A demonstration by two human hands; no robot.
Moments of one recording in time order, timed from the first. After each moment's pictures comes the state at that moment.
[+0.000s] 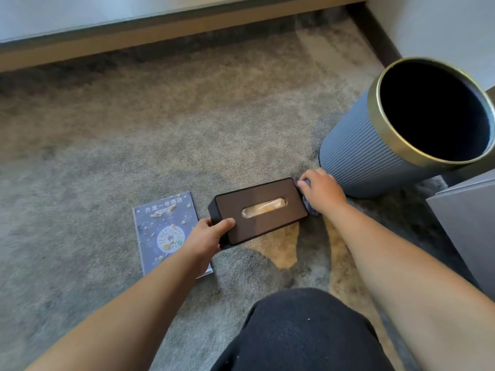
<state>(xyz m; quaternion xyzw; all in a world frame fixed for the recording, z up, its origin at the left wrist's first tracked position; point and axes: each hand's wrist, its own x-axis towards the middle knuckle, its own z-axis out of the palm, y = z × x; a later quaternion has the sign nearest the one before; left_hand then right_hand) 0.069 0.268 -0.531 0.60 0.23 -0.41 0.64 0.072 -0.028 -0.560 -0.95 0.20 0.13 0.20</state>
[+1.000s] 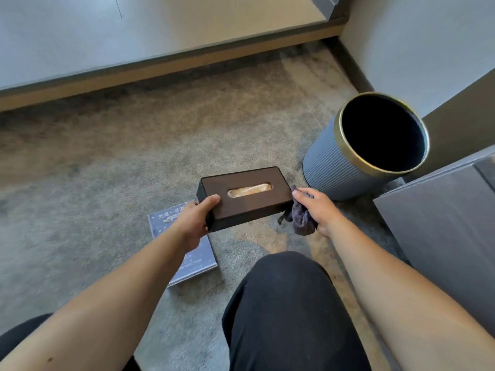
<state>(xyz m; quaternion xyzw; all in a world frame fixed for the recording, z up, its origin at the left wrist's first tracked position) 0.105 0.287 -0.427 0.63 0.22 -0.40 0.63 0.022 0.009 -0.449 -0.67 0.40 0.11 0.62</state>
